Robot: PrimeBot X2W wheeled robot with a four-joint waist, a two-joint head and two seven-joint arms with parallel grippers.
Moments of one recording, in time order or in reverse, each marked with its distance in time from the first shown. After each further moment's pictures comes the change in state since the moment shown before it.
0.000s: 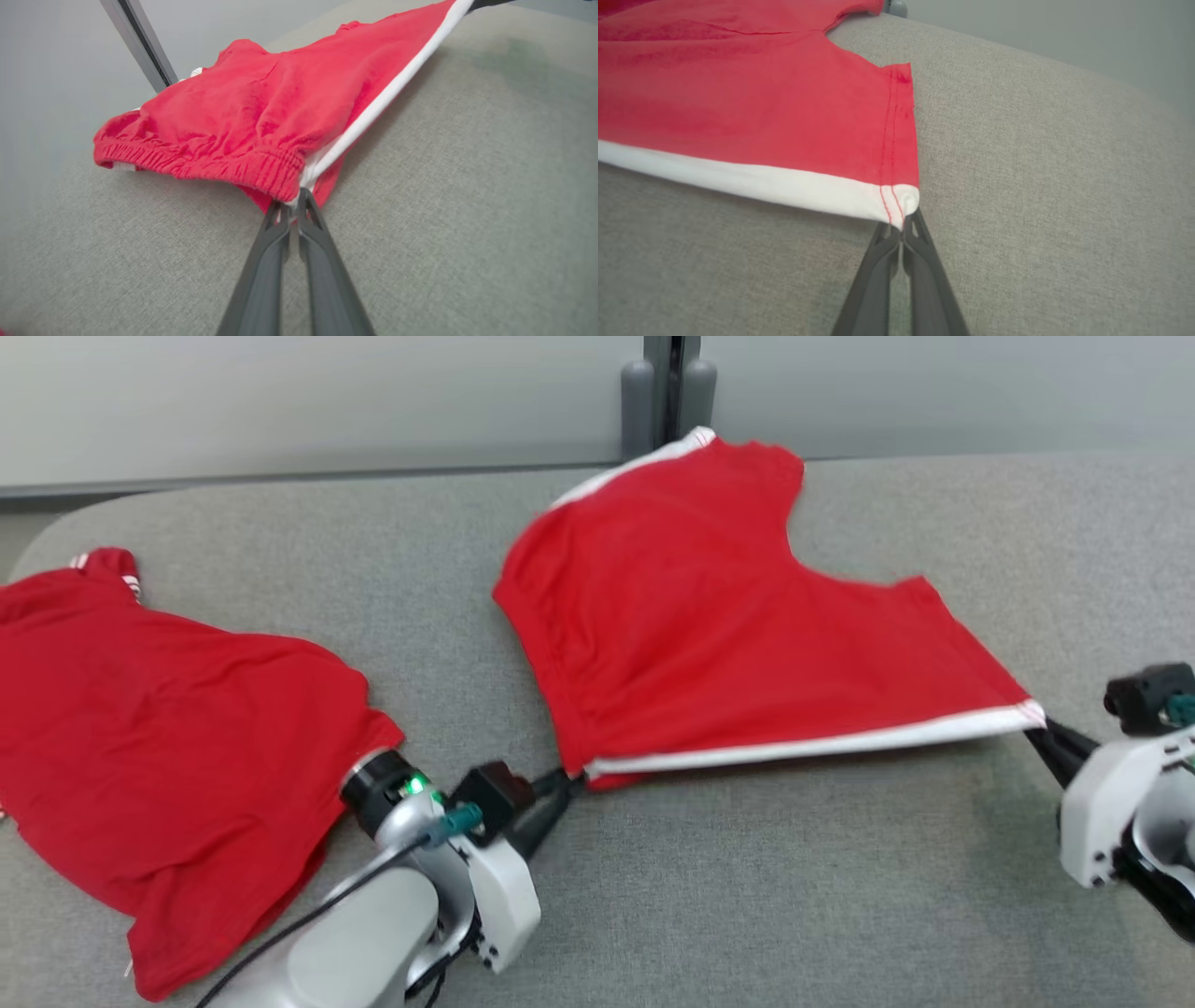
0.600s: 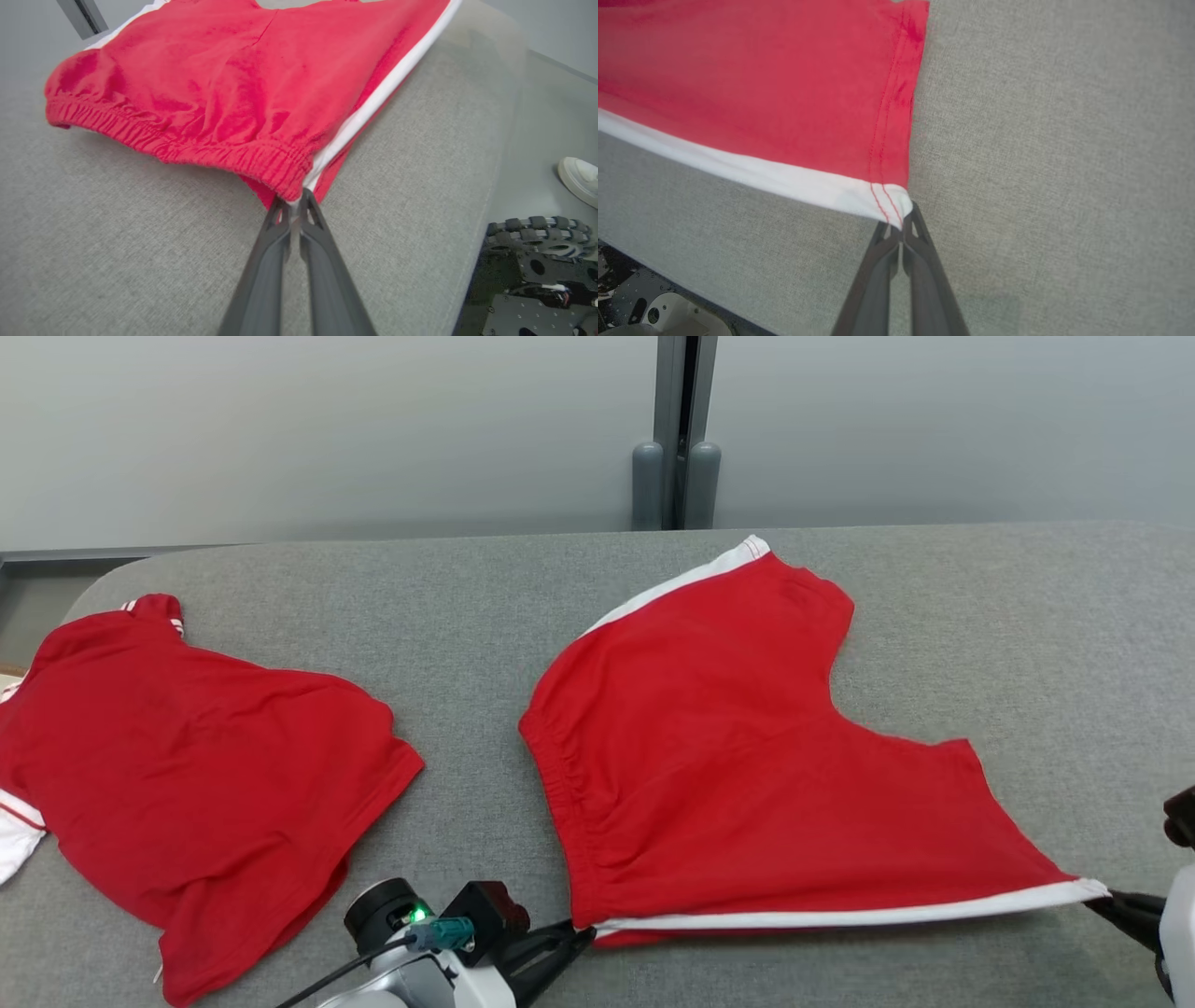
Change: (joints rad) left arm 0.150 0.177 -0.188 -0.295 -0.210 -0.001 0.142; right arm 0.201 -0.378 0.153 -0.420 0.312 0.000 0.297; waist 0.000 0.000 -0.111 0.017
